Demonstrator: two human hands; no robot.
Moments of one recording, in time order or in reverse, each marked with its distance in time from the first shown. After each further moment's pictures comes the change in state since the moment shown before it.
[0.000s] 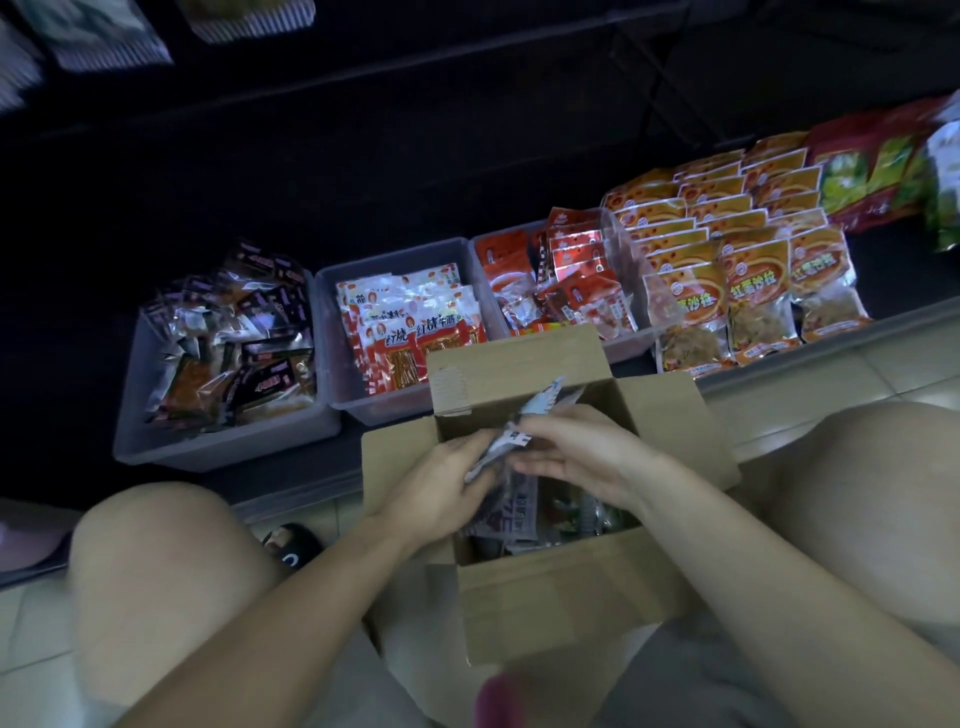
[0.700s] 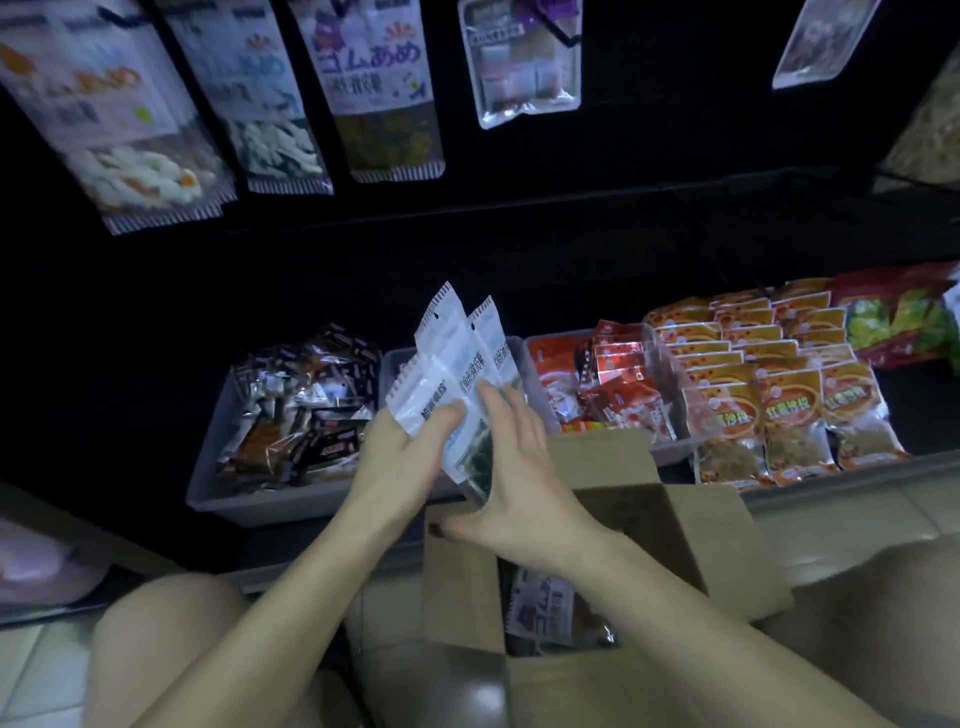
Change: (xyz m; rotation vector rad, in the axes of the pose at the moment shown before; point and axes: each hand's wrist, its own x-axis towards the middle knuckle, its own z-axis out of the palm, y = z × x) left_hand -0.030 0.063 -0.150 -0.706 0.593 -0.198; right_hand -0.026 -0.040 0.125 -1.068 0.083 -0.699
